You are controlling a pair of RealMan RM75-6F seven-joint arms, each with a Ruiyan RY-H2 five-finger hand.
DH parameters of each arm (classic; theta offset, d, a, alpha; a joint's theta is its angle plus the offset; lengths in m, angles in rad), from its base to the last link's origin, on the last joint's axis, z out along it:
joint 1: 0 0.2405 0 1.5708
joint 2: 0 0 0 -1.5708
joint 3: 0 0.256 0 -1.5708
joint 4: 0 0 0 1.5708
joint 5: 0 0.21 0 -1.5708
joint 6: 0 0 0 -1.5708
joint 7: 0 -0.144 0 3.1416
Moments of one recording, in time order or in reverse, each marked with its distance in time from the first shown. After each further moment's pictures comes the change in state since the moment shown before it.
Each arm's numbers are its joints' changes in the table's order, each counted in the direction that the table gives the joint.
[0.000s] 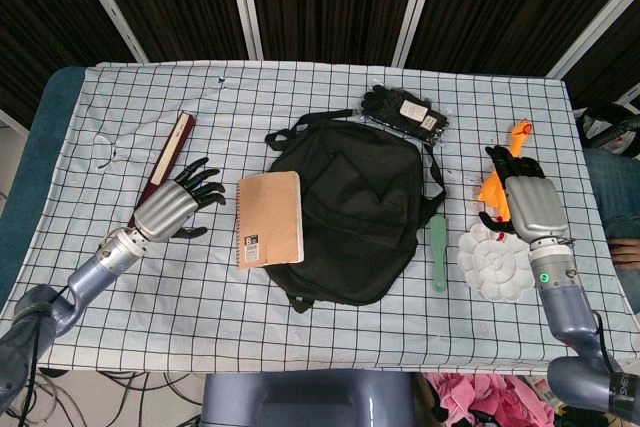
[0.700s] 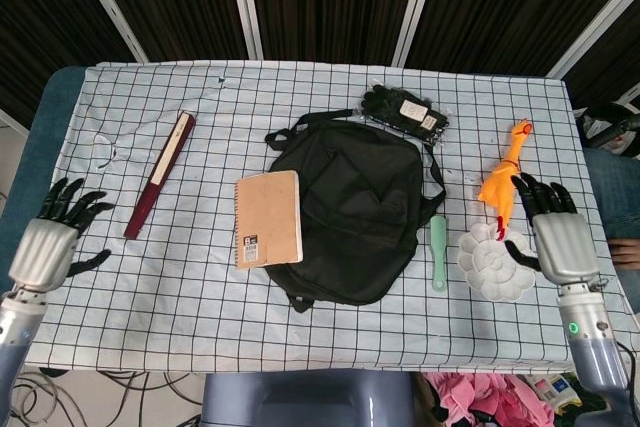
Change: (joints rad) left arm 0.390 -0.422 -0.049 -0.795 -0.218 0.201 -0.504; right arm -0.237 0.019 -0.130 0.031 -0.348 0.281 -0.047
